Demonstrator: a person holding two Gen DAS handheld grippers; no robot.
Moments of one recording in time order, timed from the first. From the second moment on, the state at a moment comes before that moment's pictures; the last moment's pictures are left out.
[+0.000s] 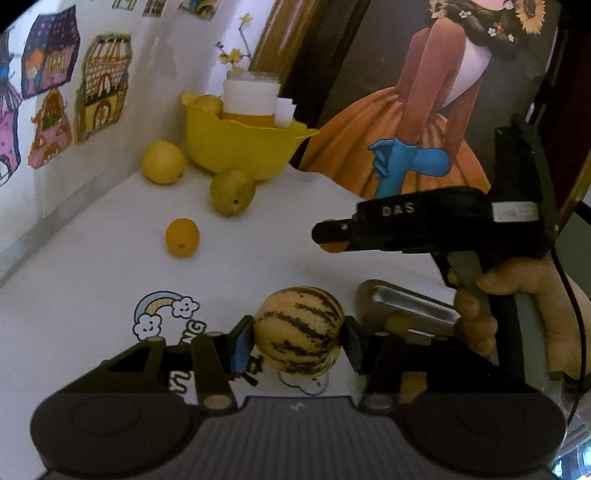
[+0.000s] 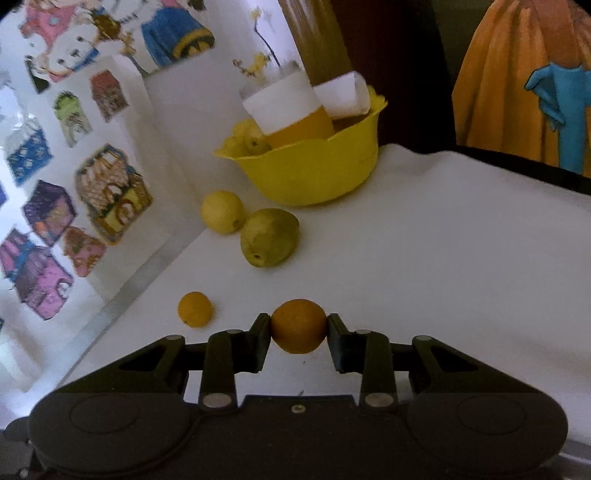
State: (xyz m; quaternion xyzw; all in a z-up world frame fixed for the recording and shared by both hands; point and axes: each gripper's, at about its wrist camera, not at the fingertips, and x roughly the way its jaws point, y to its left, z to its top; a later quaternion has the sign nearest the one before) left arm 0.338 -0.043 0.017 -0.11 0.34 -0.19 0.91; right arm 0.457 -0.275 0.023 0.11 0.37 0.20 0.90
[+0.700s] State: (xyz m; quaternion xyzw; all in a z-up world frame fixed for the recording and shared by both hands) left arm 0.248 -0.067 0.048 -0.11 0.32 -0.22 0.91; right arm 0.274 -0.337 0.092 0.10 0.31 0.22 0.92
